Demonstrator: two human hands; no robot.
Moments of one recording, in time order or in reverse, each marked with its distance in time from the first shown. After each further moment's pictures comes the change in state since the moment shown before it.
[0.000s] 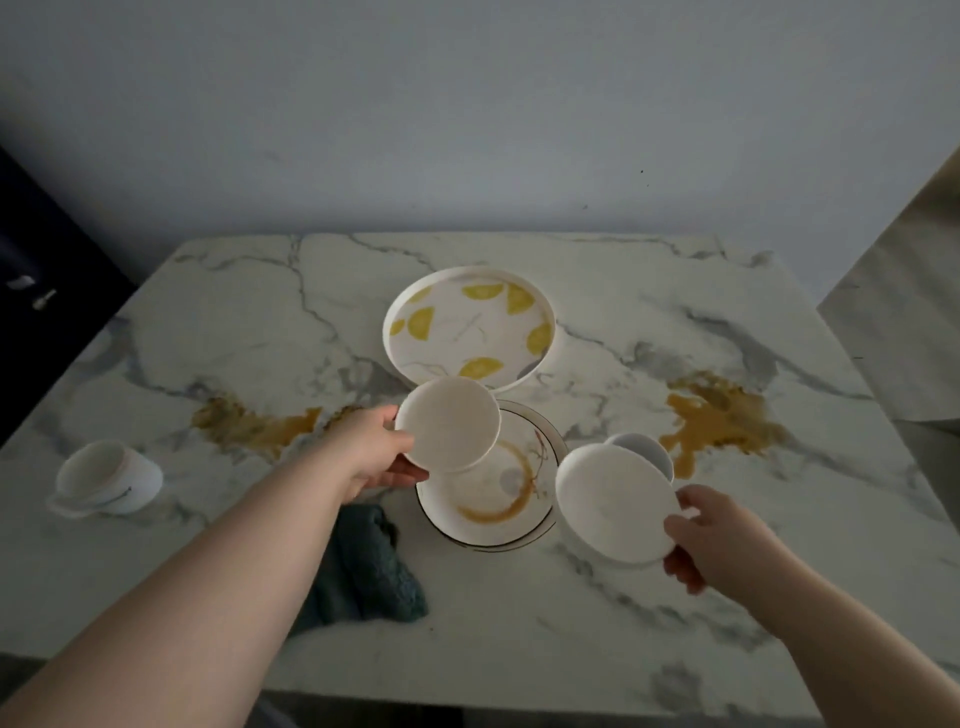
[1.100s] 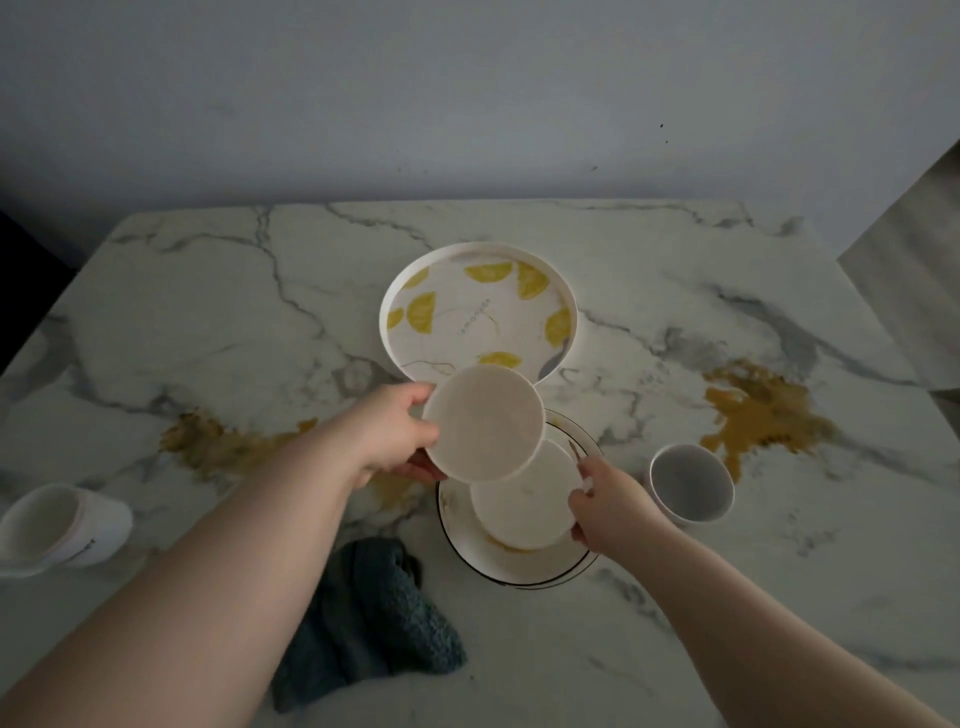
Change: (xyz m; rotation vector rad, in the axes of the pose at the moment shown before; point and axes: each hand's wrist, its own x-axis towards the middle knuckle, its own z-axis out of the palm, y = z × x) left_hand 0.051 0.034 -0.025 0.151 -0.190 0.091; right_hand 0.080 -0.070 0.108 -0.186 -0.069 -0.043
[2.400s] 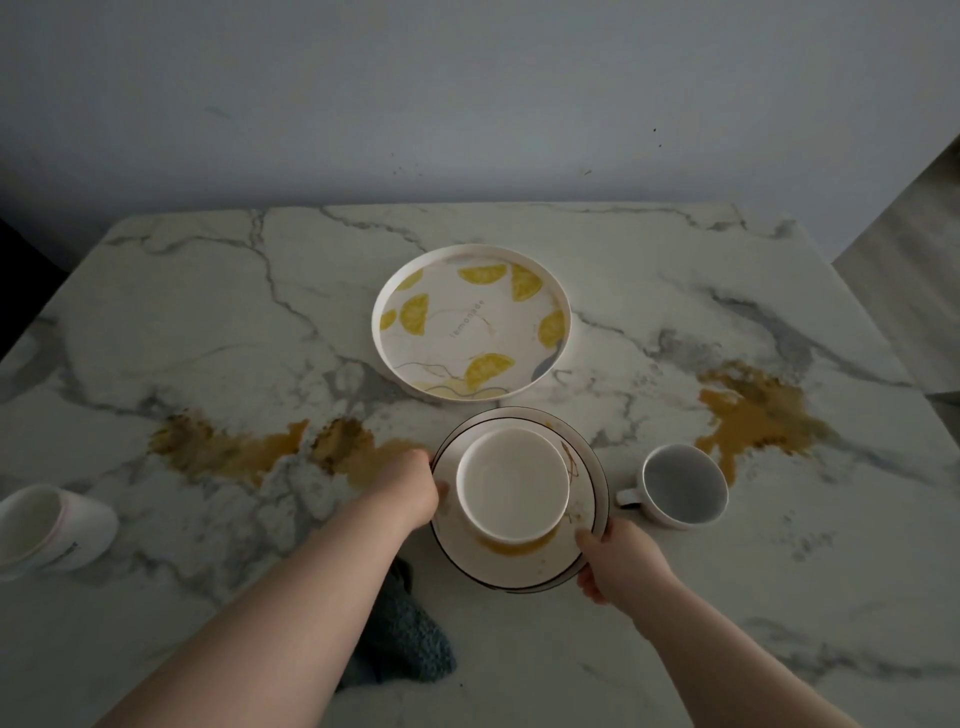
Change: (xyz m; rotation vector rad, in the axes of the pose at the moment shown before) left_hand 0.050 -0.074 0.051 0.670 0.161 -0.113; right_hand -0.008 0.045 0.026 0.249 -0.009 0.216
